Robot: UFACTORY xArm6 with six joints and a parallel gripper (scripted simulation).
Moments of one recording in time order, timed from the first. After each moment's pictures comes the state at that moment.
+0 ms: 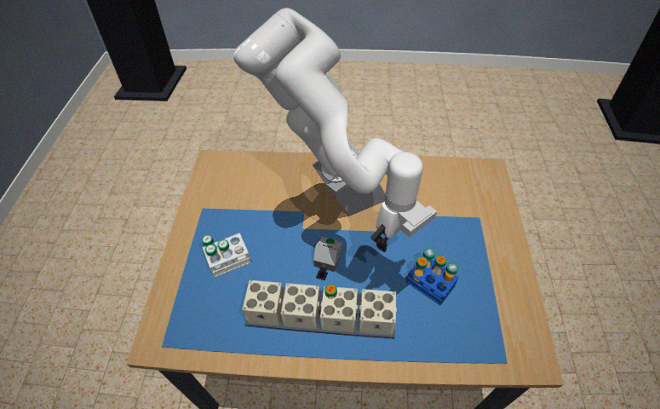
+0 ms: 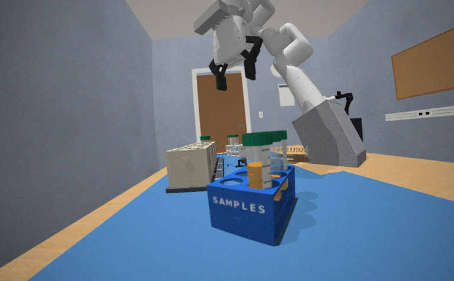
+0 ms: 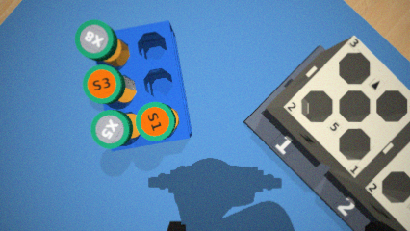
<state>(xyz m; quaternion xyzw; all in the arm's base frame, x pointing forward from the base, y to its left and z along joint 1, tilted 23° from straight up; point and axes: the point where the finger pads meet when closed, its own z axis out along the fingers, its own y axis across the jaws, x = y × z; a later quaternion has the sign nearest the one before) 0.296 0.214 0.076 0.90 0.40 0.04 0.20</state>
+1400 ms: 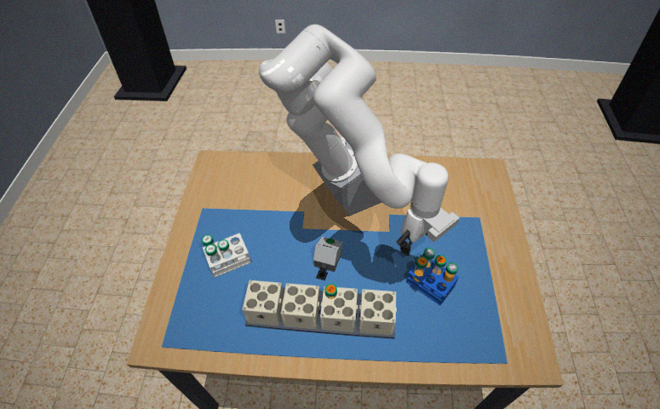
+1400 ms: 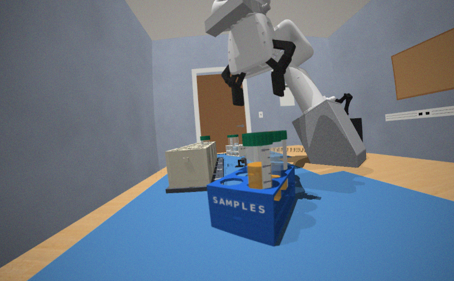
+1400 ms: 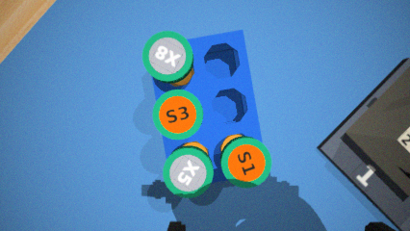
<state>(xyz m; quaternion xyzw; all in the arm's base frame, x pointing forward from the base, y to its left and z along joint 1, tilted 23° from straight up) 0.277 0.258 -0.008 0.90 0.40 0.04 0.20</state>
